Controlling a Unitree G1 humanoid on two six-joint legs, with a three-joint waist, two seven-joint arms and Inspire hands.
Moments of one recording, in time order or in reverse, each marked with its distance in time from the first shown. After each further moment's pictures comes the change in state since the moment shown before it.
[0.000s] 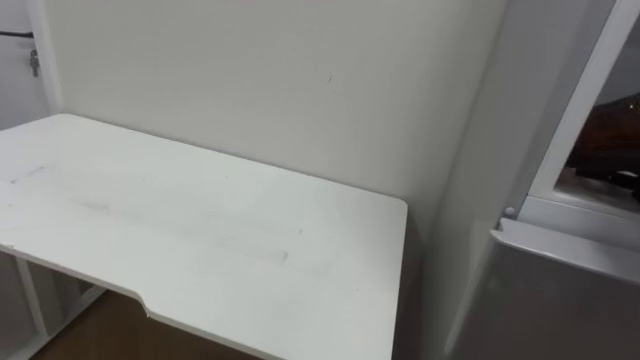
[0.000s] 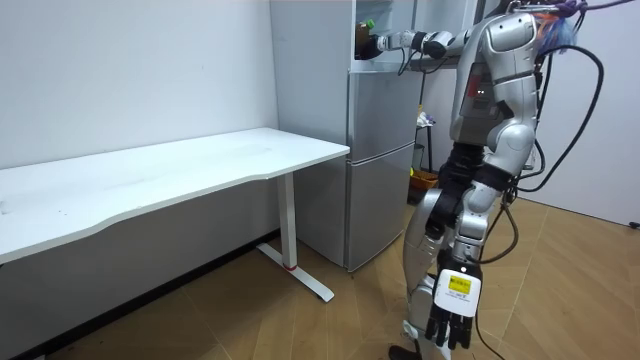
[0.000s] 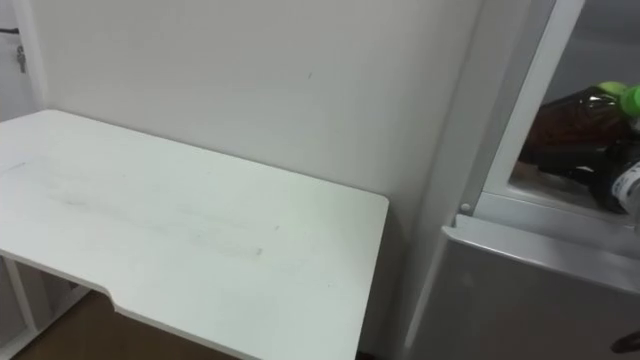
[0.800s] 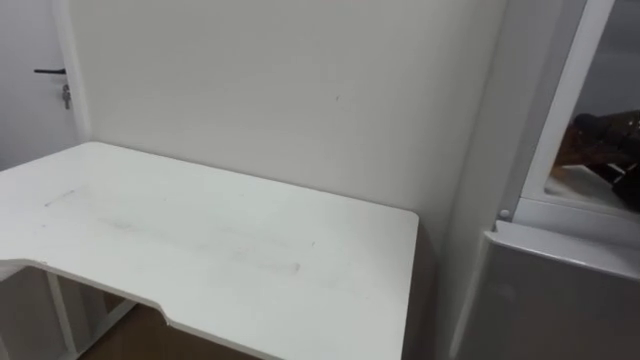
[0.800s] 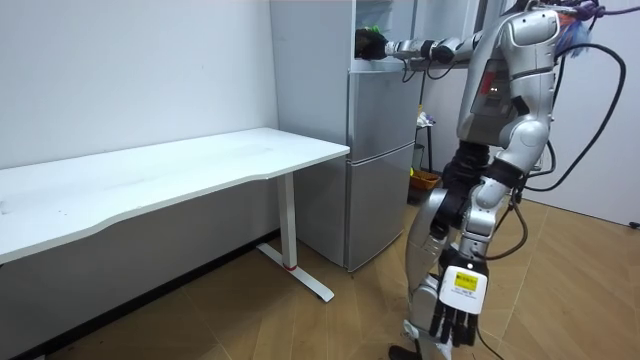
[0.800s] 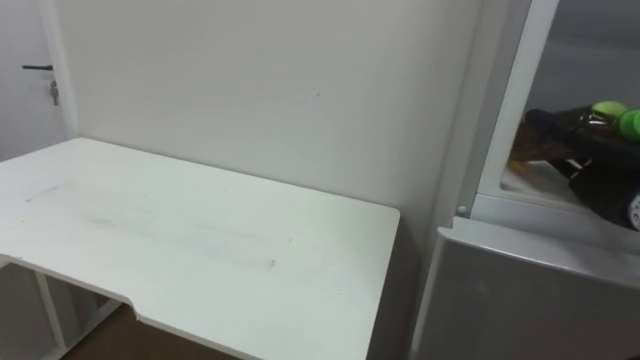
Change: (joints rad) left arm -0.036 0.000 -0.050 0.000 -0.002 0.041 -0.024; right arm 0.095 -0.017 -0.079 0.051 0.456 -0.073 0.187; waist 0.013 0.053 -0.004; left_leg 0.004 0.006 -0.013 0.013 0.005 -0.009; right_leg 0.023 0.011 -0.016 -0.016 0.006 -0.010
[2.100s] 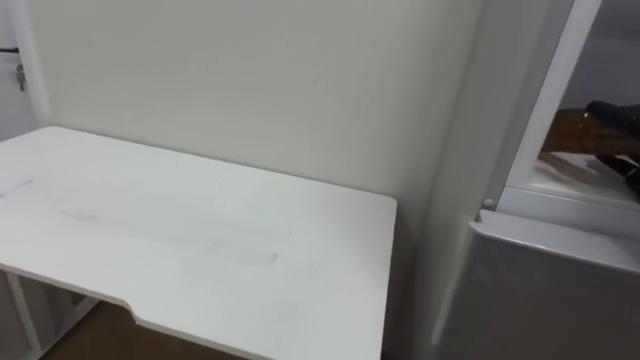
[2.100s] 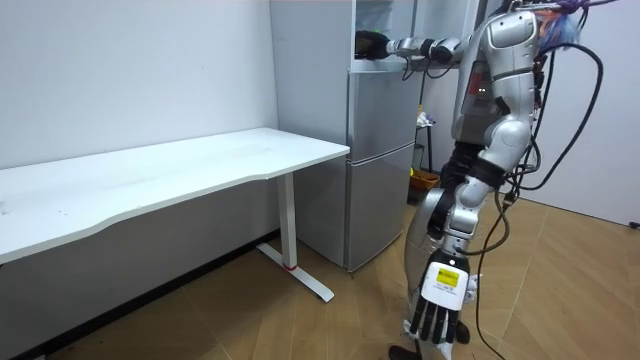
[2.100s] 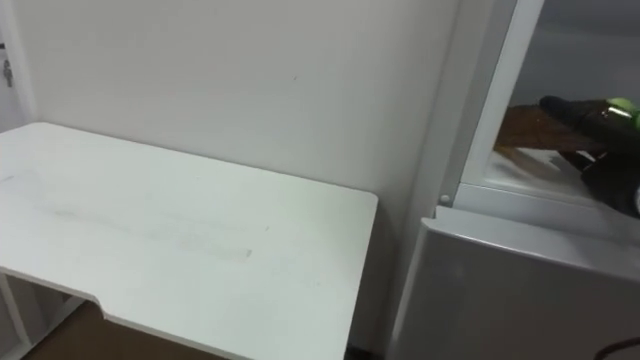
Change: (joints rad) left arm 0.000 0.001 0.027 -0.016 -0.083 -0.055 0.094; right arm 0.003 0.000 -0.050 -0.137 -0.009 0.006 -0.249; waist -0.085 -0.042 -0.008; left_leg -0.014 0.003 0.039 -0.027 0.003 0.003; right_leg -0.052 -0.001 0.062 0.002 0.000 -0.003
